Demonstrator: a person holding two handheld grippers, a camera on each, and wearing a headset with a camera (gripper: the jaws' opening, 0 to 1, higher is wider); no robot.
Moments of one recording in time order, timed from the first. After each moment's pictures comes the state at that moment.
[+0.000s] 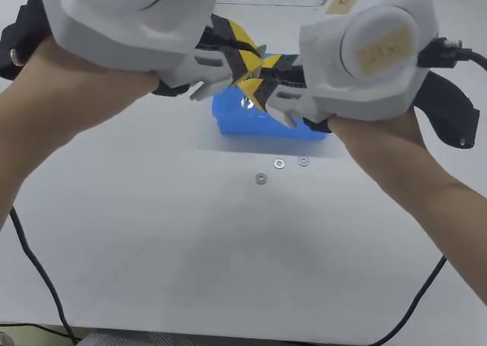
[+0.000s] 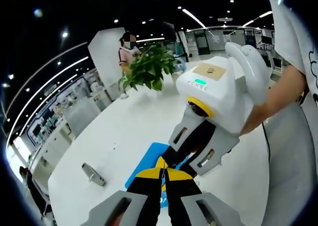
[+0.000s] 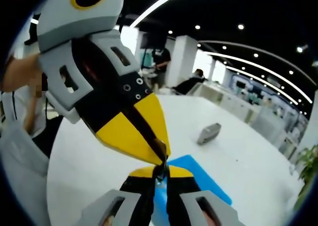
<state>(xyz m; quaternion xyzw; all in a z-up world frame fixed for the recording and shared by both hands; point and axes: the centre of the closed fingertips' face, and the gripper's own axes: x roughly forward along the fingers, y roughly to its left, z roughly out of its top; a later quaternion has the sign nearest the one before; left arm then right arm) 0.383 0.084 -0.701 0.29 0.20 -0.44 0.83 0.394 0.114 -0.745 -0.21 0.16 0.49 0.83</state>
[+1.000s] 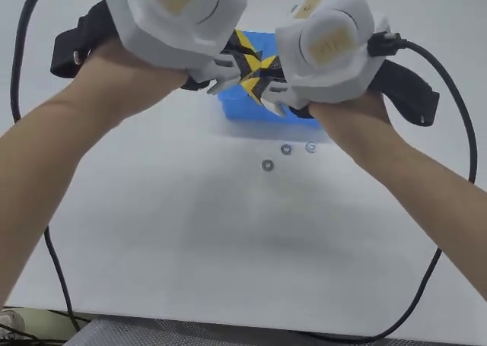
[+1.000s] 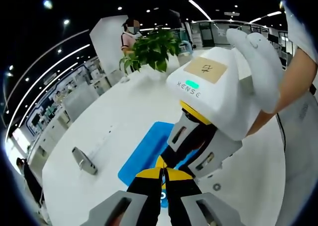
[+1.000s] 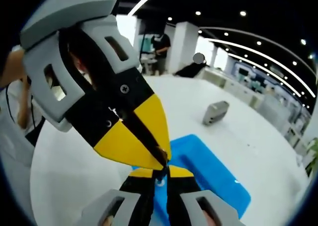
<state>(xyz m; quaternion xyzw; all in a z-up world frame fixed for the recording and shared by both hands) 0.414 0.088 -0.762 0.29 0.24 -0.43 0.82 0.427 0.124 -0.812 -0.22 0.22 0.48 0.82</state>
